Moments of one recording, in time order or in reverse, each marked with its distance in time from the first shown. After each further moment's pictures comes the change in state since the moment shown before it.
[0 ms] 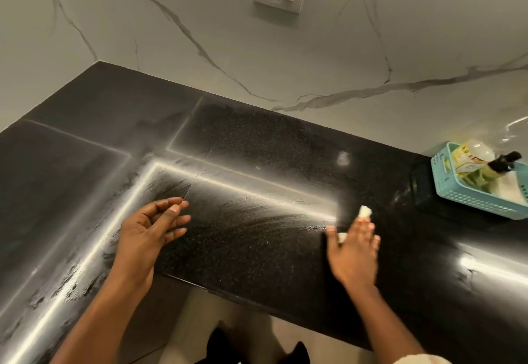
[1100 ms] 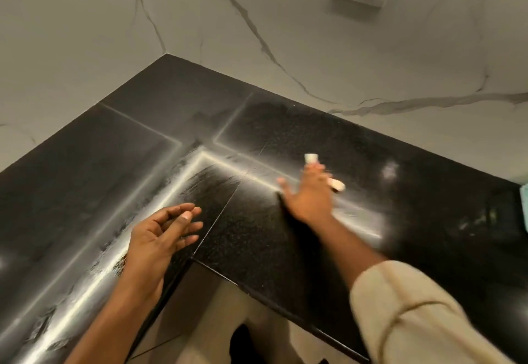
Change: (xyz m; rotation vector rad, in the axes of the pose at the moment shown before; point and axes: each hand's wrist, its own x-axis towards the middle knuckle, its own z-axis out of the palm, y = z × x) left_hand -0.009 -0.002 -0.060 0.004 0.162 0.006; right_hand 0.041 -0.234 0.024 0.086 -0.172 -0.478
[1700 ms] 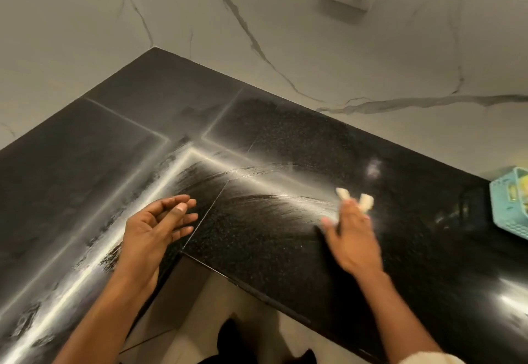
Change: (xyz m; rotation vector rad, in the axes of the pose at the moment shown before) left_hand -0.002 0.003 0.005 -0.024 -0.017 0.002; right_hand -0.096 0.126 -0.023 -0.108 0.104 0.005
